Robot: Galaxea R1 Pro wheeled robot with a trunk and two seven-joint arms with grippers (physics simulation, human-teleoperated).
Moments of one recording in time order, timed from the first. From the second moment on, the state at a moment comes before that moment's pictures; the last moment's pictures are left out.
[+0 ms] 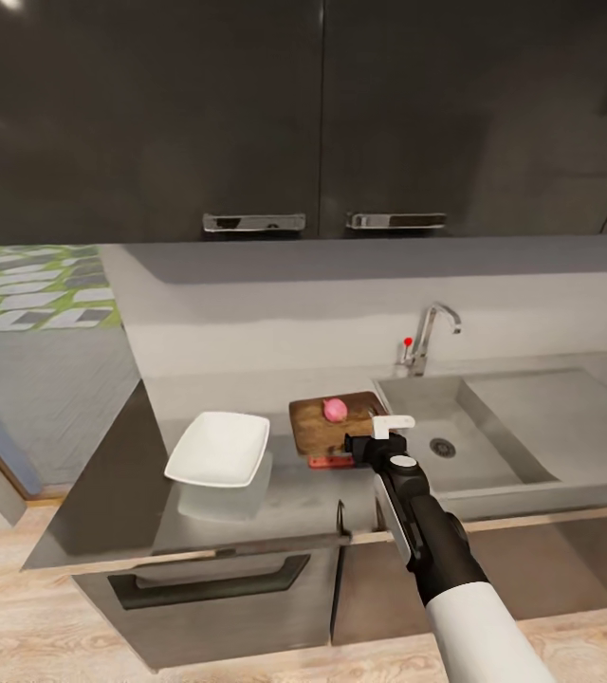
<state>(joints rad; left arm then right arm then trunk) 0.28 0.05 -0.02 -0.84 0.07 -0.35 0.04 -0.63 0.17 0.08 -1.10 0.06 0.50 -0.15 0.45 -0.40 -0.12</state>
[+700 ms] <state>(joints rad) 0.28 0.04 -0.02 -0.84 0.07 -0.35 0.04 -0.63 0.17 0.08 -1.10 0.06 0.50 -0.15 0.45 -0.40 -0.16</state>
